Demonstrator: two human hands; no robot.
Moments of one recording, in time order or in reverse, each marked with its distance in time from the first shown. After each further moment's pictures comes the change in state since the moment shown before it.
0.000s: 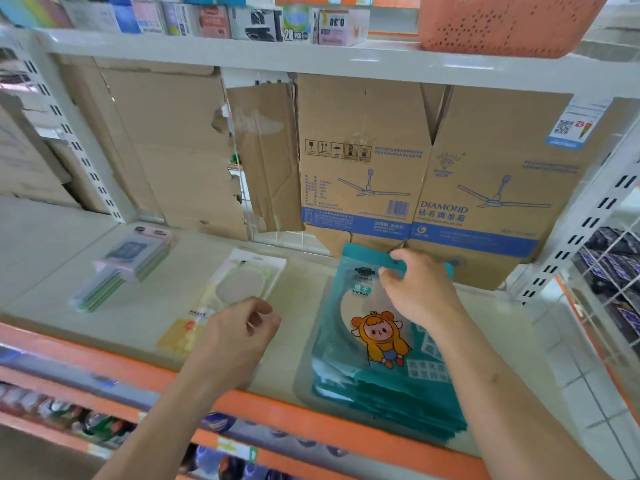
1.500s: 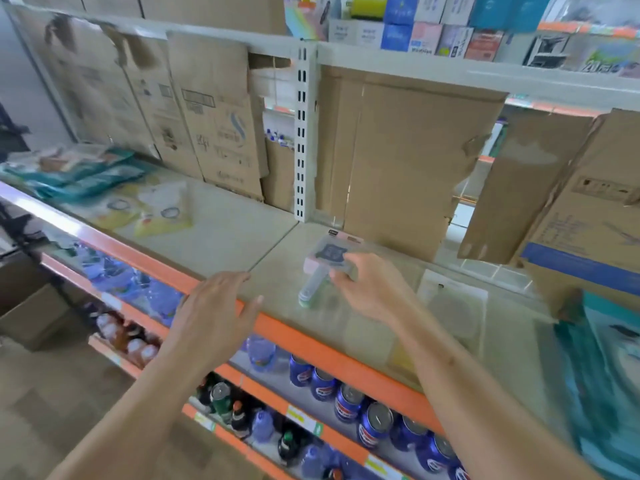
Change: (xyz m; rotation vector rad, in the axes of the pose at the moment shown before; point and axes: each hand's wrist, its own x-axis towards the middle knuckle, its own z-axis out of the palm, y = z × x) left_hand -0.005 -0.259 -0.245 0.268 0.186 -0.169; right_hand -0.036 -0.343 0.197 -0.004 -0.314 -0.355
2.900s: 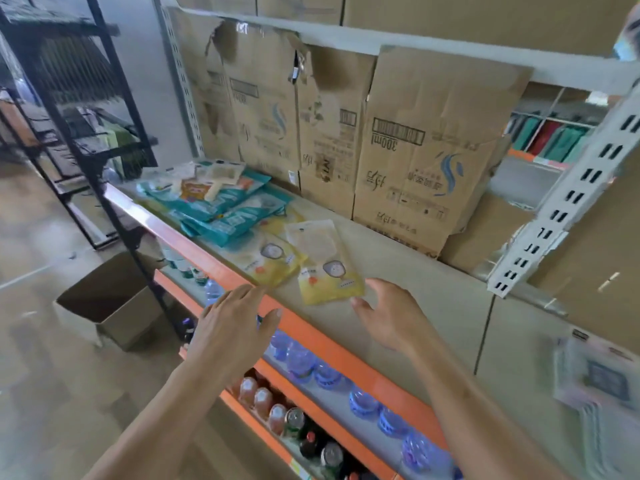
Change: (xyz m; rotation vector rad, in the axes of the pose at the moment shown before) left_hand 0.181 -0.317 -0.095 0.101 -0.029 -0.095; right_hand 0.209 -0.262 0.186 0.004 -0.138 -0.047
